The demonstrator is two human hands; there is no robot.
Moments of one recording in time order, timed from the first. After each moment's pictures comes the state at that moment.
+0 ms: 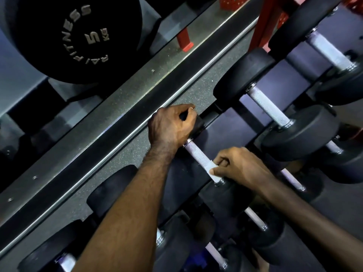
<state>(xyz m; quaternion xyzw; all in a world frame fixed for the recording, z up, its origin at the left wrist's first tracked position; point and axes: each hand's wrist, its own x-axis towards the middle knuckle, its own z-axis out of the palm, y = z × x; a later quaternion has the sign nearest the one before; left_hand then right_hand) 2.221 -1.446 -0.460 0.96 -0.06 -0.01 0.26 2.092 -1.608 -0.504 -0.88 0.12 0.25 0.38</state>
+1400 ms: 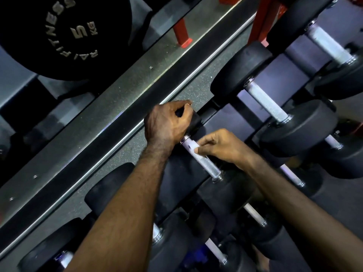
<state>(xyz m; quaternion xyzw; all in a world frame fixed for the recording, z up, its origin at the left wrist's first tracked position) 2.220 -1.449 -0.454 0.97 -0.06 -0.01 0.24 2.136 -1.597 -0.518 -0.79 0.11 0.23 0.56</state>
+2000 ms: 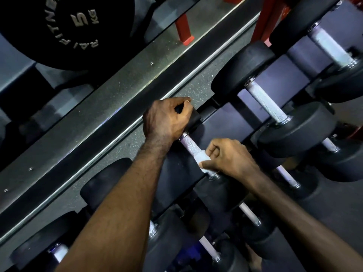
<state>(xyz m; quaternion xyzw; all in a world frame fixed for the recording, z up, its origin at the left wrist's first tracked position) 2.220 -1.448 -0.459 0.97 -0.06 0.00 0.25 2.102 -1.596 -0.506 -0.88 0.15 0.21 0.41</state>
